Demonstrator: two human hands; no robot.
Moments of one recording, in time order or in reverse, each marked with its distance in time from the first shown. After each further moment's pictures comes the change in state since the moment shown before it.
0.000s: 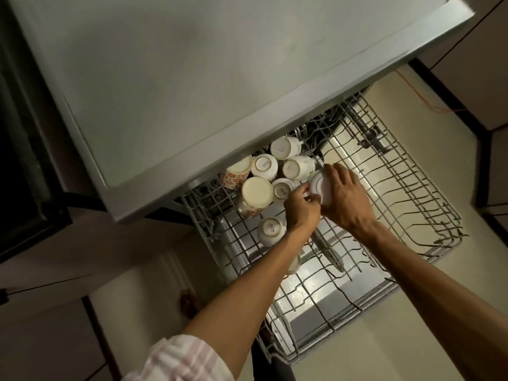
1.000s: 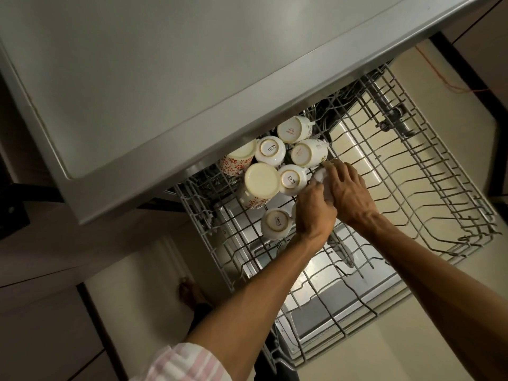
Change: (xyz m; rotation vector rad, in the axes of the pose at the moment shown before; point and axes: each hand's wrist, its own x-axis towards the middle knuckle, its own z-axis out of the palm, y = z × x) left_hand 0.022 -0.043 0.019 0.326 -0.003 0.244; right_hand 0.021 0.015 0.061 -0.064 -0.132 -0.042
